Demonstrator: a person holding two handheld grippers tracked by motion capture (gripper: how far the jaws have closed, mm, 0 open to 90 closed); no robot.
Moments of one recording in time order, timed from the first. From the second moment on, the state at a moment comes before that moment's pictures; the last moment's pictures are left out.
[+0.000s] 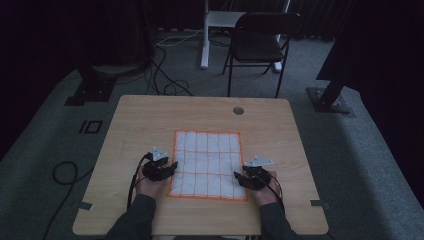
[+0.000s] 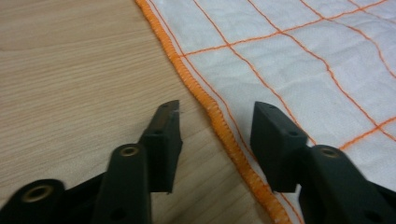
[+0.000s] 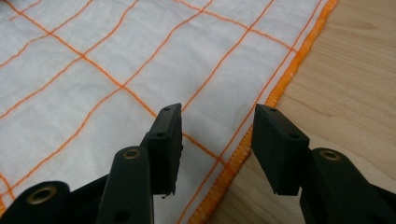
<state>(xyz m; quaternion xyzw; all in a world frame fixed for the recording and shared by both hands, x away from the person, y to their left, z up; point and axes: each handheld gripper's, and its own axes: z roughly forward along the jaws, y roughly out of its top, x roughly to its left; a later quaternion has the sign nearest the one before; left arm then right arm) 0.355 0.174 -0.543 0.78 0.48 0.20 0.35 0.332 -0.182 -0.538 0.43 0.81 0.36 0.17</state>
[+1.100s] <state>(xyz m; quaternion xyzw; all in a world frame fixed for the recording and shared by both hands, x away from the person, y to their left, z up) 0.336 0.187 -0.518 0.76 0.46 0.16 0.42 0.332 -0.187 -0.536 0.44 0.80 0.37 0.17</state>
